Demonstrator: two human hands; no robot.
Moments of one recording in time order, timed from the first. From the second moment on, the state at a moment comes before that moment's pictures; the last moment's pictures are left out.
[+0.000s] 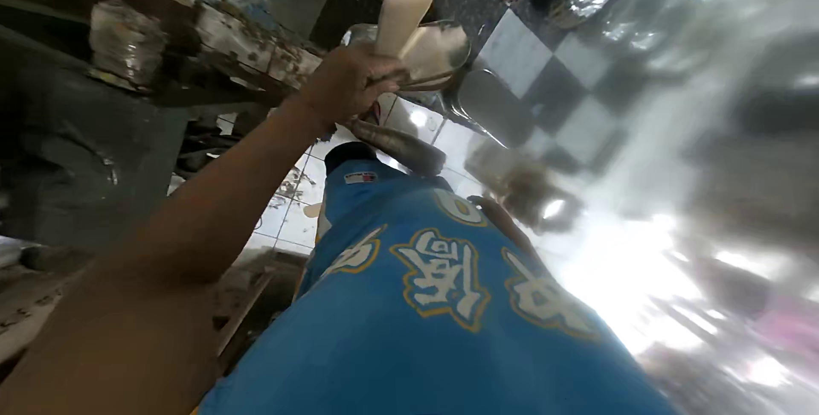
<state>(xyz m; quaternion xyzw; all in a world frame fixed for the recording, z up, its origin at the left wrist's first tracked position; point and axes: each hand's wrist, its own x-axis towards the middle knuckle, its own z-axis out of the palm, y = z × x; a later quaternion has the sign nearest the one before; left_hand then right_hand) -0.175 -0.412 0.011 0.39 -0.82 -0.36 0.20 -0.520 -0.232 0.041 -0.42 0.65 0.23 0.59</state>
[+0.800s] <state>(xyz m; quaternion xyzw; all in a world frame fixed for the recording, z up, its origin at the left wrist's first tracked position) -0.224 -0.383 0.059 0.64 -0.69 -0.33 0.09 -0.607 -0.393 0.009 -0.67 0.43 -0.13 0.59</state>
